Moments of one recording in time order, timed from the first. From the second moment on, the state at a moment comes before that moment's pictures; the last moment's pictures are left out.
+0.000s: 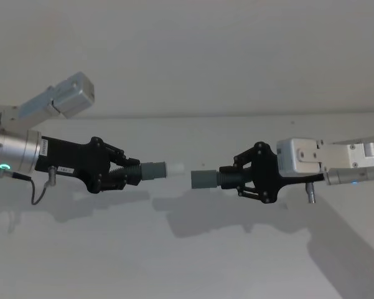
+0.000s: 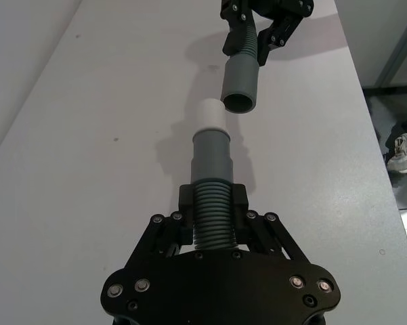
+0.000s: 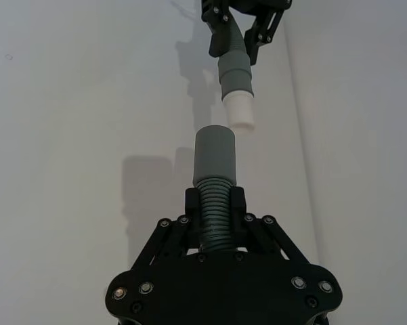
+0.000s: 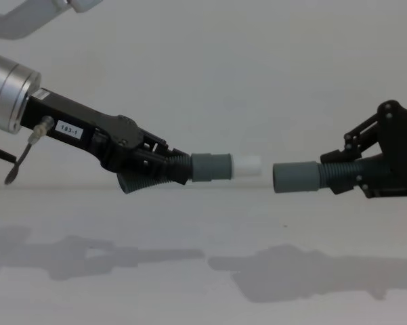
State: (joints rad) left arm -0.87 0.56 0.74 -1.24 -0.40 0.18 -1.16; right arm 0.67 0.70 -0.62 -1.43 0.08 -0.28 1.00
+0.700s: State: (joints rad) left arm -0.87 0.56 0.74 -1.24 -0.40 0.18 -1.16; right arm 0.71 0.69 -0.65 -1.40 0.09 -0.28 1.01
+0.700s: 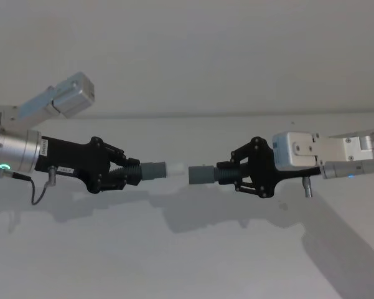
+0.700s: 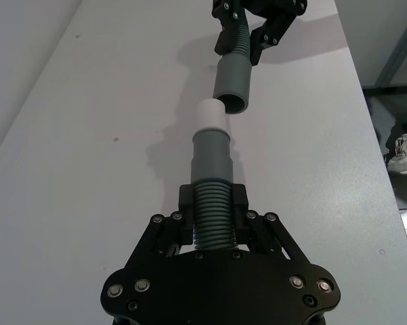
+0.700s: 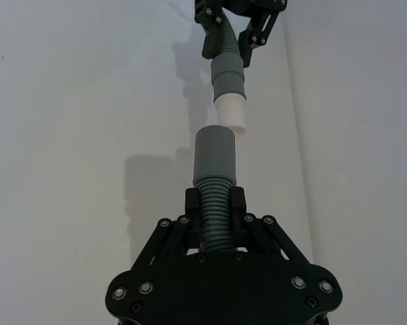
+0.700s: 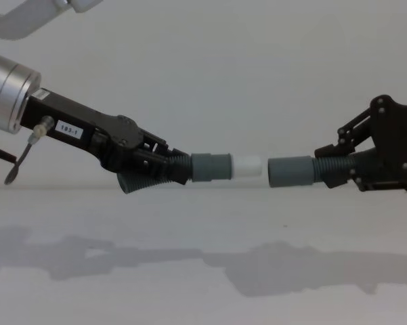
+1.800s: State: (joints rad) left arm -0.87 0.56 0.74 -1.24 -0.40 0.18 -1.16; right arm 0.77 0.65 -0.69 -1.34 0.10 -0.29 1.02
